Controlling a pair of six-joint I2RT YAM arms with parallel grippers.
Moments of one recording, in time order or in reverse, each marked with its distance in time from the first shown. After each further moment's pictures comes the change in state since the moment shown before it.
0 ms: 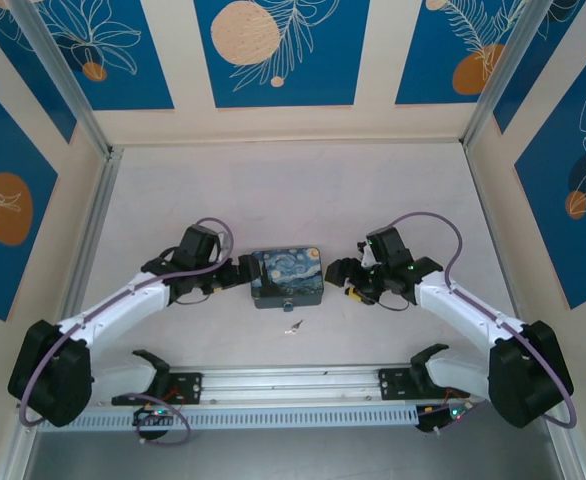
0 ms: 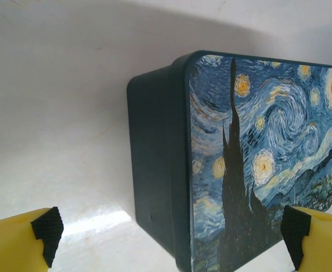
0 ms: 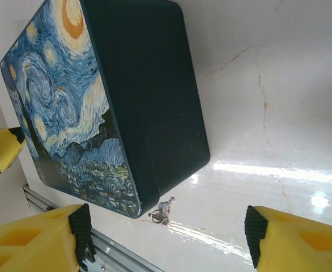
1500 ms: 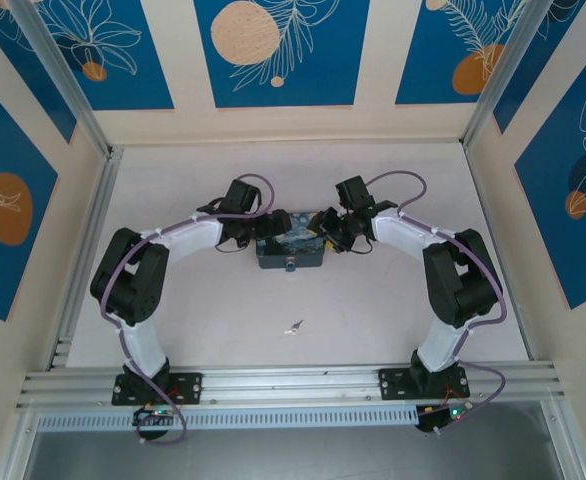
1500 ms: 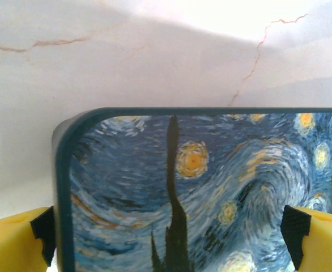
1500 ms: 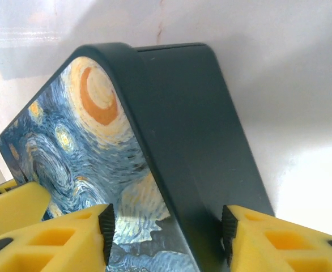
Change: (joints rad) left arm 0.003 0.636 0.515 0.131 -0.053 0.015; right arm -0.039 0.594 0.499 0.069 0.101 0.125
